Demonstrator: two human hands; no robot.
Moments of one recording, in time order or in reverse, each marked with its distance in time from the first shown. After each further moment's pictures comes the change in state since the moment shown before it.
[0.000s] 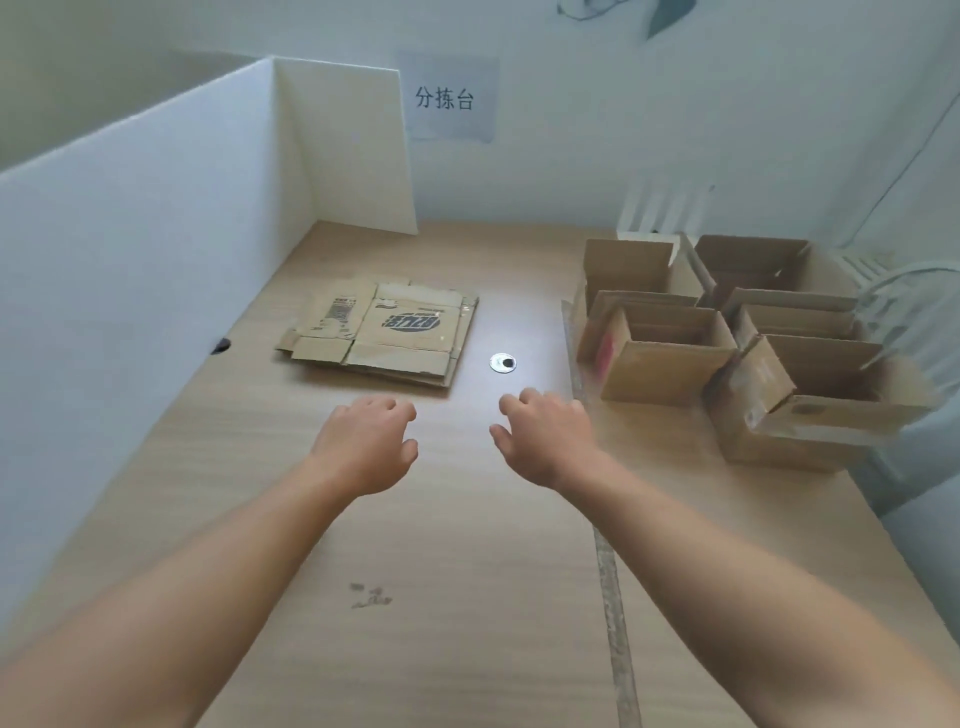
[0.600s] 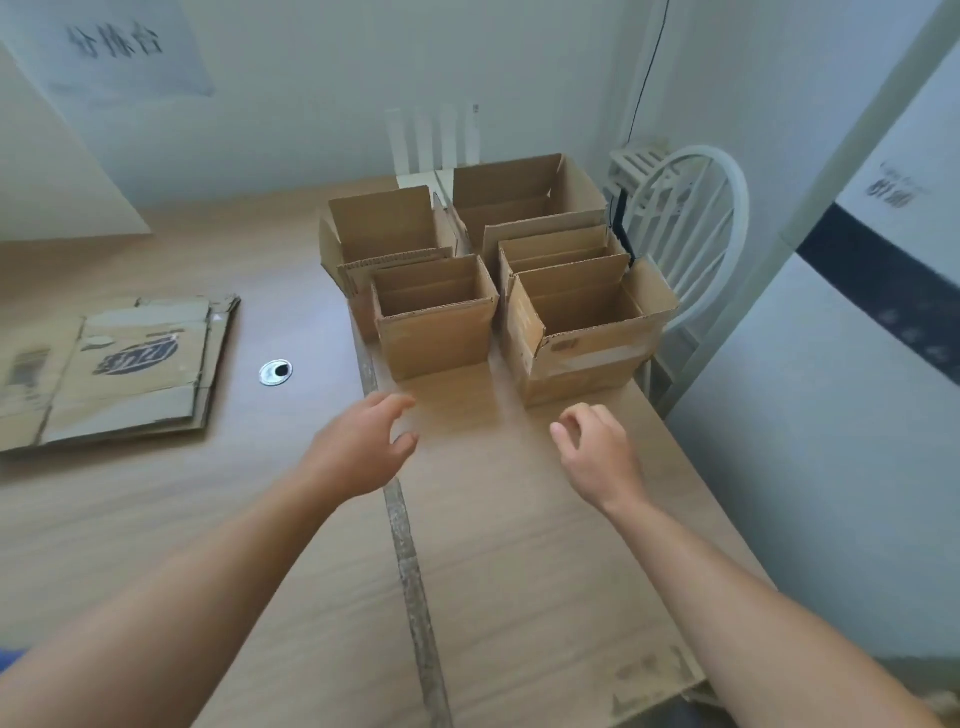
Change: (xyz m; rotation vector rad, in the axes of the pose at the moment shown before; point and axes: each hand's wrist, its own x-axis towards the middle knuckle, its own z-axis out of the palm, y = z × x) left_hand 0.115 0.270 0.043 -0.325 -0.085 0.327; right_hand -0.148 0.305 0.061 0.506 0.201 0.715
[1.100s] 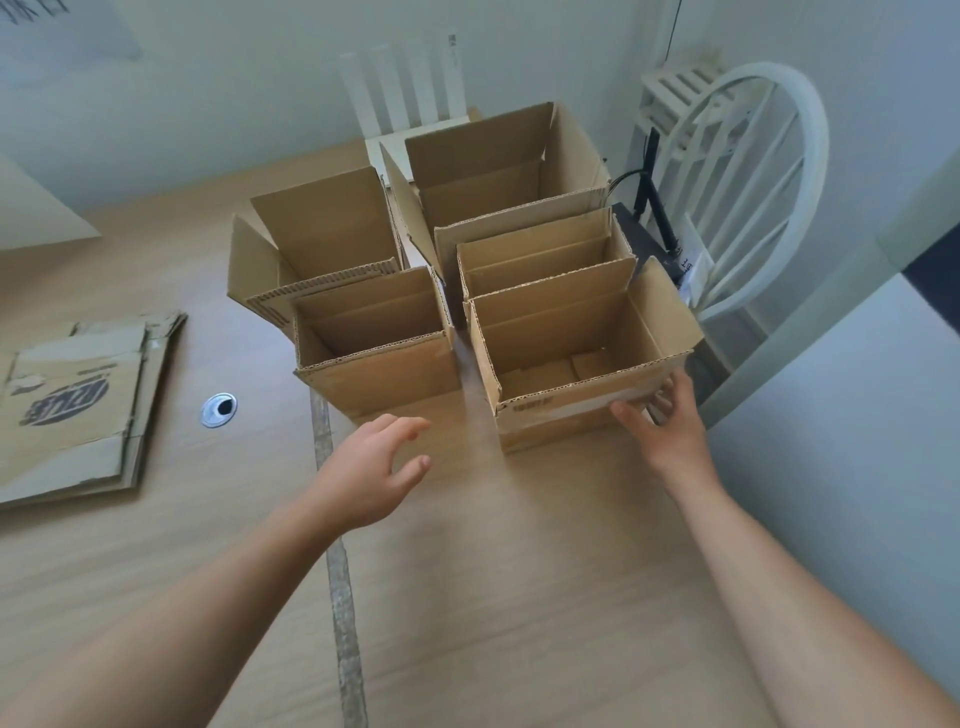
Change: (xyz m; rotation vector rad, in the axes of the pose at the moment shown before) left_hand 0.118 0.028 0.056 -0.041 -0.106 0.032; right_hand 0.154 0.130 -0.007 0.724 0.001 0.296
